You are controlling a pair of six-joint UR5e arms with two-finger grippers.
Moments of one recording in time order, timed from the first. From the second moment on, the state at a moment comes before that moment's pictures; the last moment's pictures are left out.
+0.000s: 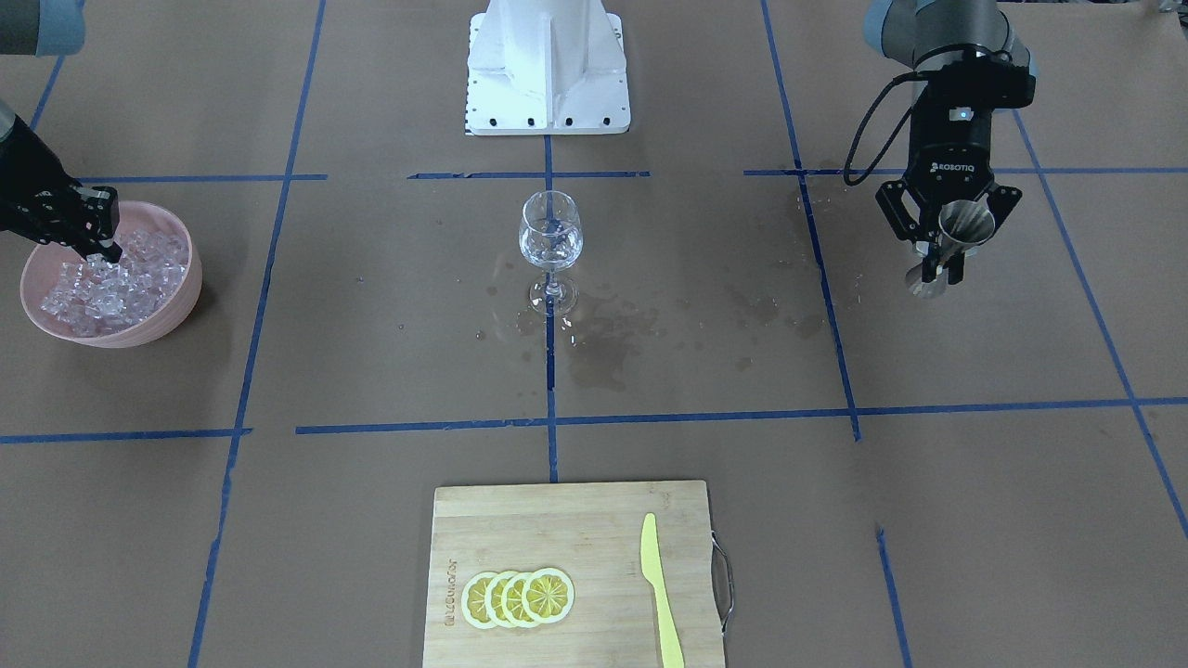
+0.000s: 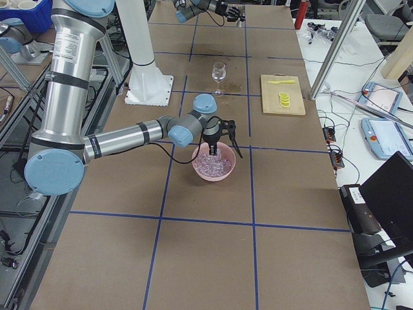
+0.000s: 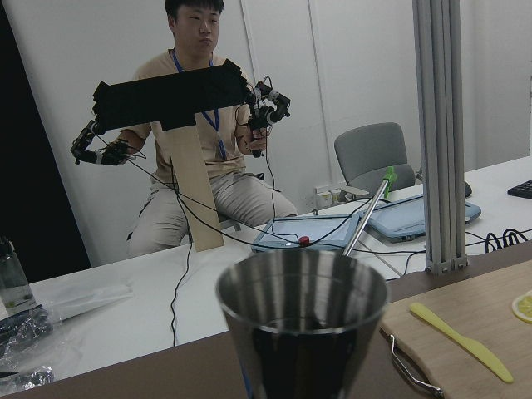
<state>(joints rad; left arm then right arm) -0.53 -1.50 -1.90 -2.75 -0.84 -0.66 0.97 -1.77 2.01 -1.10 2.13 0.85</state>
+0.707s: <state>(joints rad) -0.52 -1.48 -1.79 -2.75 -0.76 -0.80 1.00 -1.75 2.08 -1.10 2.15 0.89</state>
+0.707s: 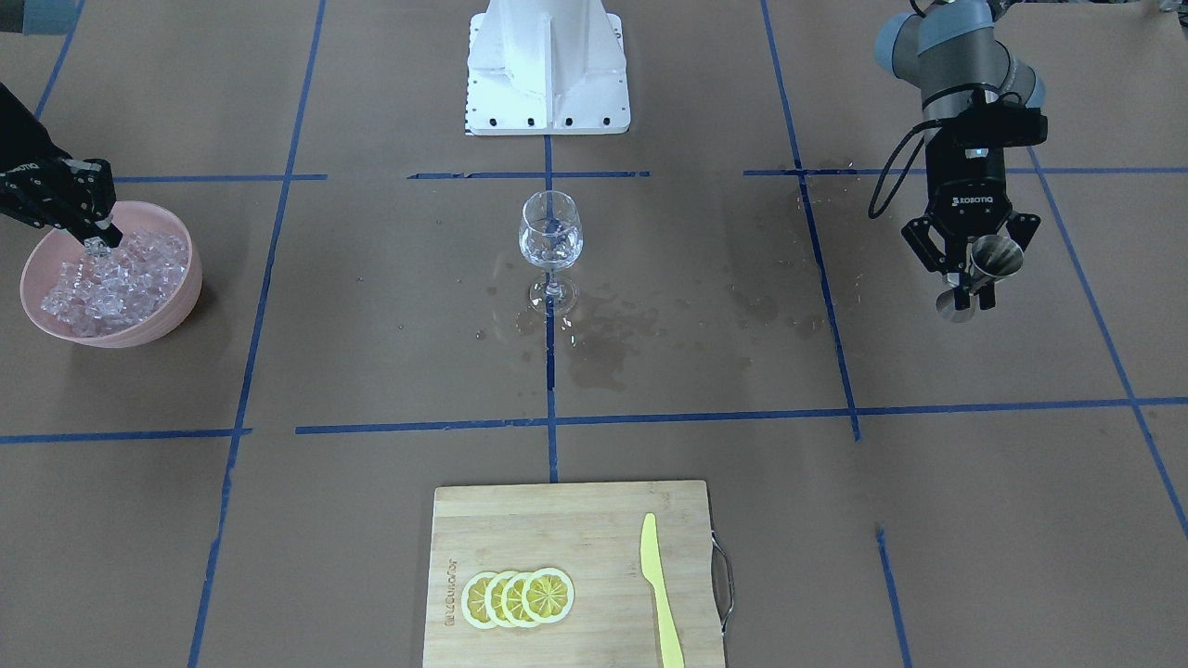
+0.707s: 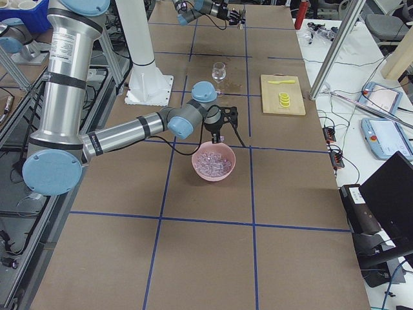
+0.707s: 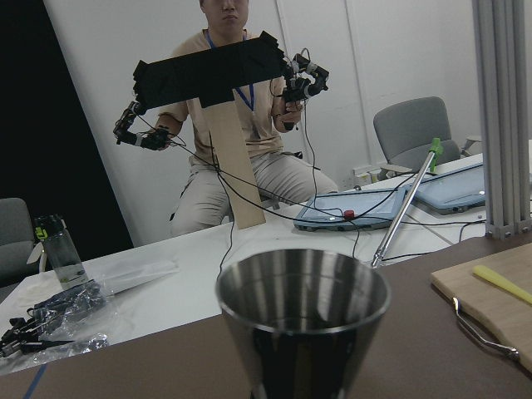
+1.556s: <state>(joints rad) -0.33 -1.47 -1.72 -2.75 -0.60 -1.06 1.00 -1.65 2.10 -1.10 2.18 1.03</state>
